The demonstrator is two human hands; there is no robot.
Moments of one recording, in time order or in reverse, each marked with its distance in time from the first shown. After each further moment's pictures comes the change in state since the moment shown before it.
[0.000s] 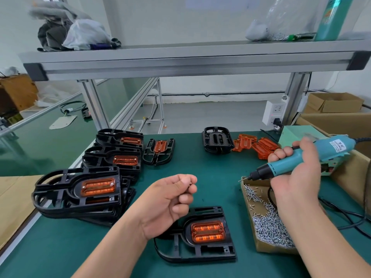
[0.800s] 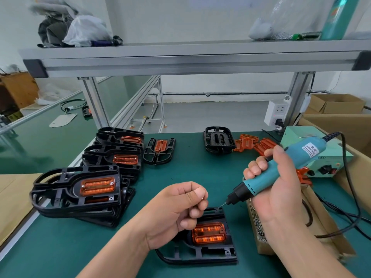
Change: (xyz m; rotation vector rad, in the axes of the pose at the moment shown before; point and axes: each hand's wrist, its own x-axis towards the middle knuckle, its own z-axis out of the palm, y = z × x) left_hand -0.008 -0.012 0.009 0.260 -0.112 0.018; right_hand -0.054 0.021 0.009 -0.095 -0.247 0.164
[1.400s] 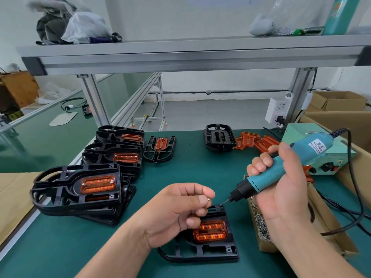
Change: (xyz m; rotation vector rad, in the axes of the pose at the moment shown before) left_hand 0.000 0.000 0.004 -0.049 -0.008 -0.042; right_hand -0.002 -0.007 0.003 0.021 -0.014 -0.010
